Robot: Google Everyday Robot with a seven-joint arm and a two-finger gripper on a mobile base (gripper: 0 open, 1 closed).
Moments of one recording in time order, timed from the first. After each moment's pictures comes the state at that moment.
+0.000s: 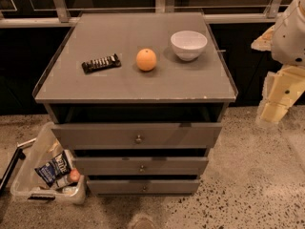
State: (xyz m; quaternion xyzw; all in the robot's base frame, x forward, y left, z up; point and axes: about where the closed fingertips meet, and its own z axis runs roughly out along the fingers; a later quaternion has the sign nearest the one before) arm 0.438 -0.217 0.976 -0.60 0.78 -0.03 0.16
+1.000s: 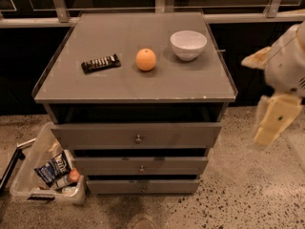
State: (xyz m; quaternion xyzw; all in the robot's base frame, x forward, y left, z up) arm 0.419 -0.201 0.948 -0.62 0.76 -0.01 0.19
